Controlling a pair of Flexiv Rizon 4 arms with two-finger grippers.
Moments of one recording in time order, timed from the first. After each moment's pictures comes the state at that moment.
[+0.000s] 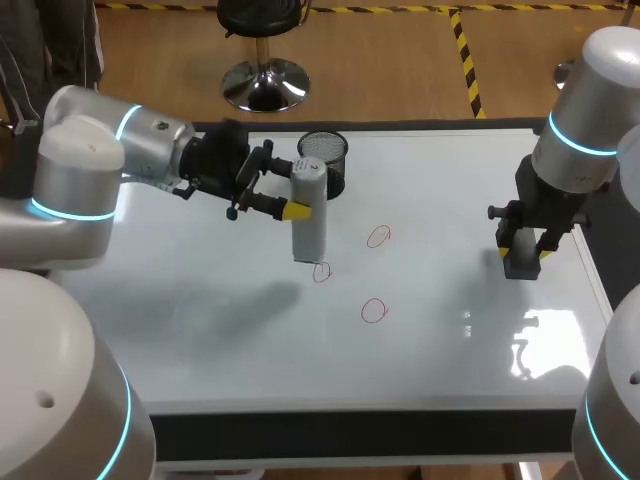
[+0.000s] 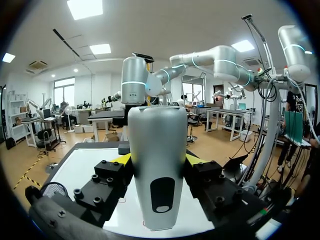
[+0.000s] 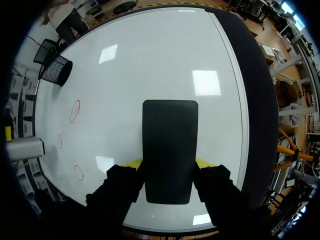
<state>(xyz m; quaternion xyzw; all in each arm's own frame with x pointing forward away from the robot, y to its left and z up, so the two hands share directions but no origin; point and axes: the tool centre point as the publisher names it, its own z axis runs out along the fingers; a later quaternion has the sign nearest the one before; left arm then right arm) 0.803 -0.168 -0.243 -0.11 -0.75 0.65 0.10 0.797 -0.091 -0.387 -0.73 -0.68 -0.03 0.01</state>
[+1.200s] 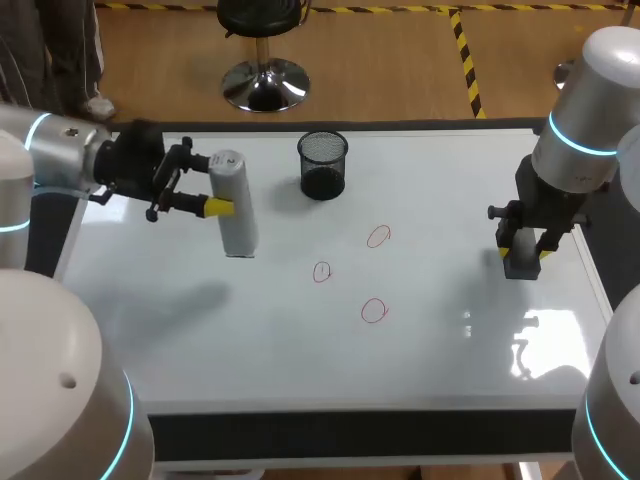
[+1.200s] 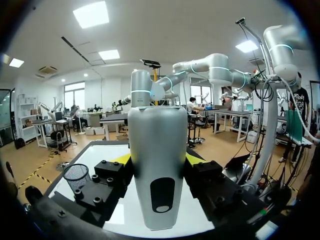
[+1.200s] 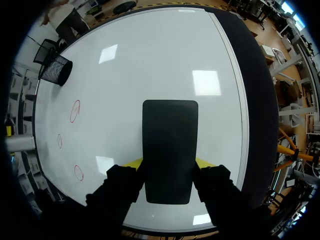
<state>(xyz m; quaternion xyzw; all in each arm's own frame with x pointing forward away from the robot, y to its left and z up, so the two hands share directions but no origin) 0.805 -0.062 -0.236 -0.08 -0.74 0.67 0.06 0.797 -0.091 -0.387 -0.73 -0.68 -0.03 0.01</state>
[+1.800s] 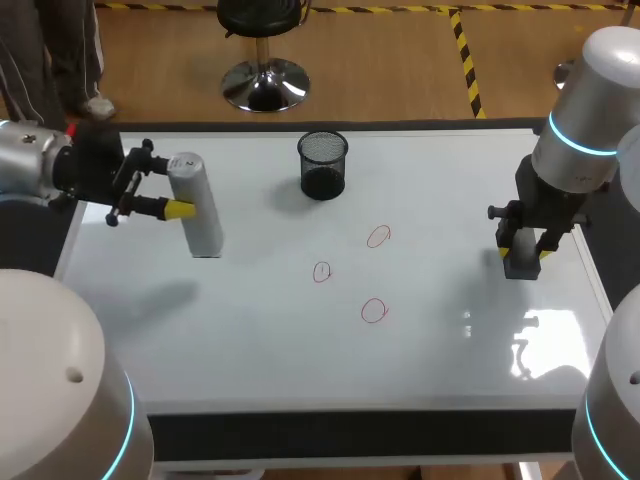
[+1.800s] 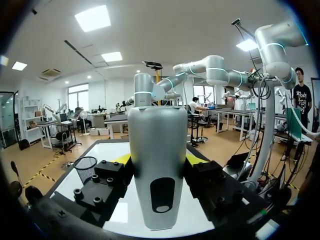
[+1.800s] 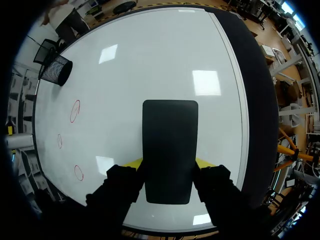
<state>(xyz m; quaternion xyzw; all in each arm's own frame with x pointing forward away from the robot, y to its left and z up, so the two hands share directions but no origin) 0.806 -0.007 -0.239 -0.07 -0.74 0.67 0.04 0.797 -0.091 -0.387 -0.73 -0.68 -0.04 0.01</state>
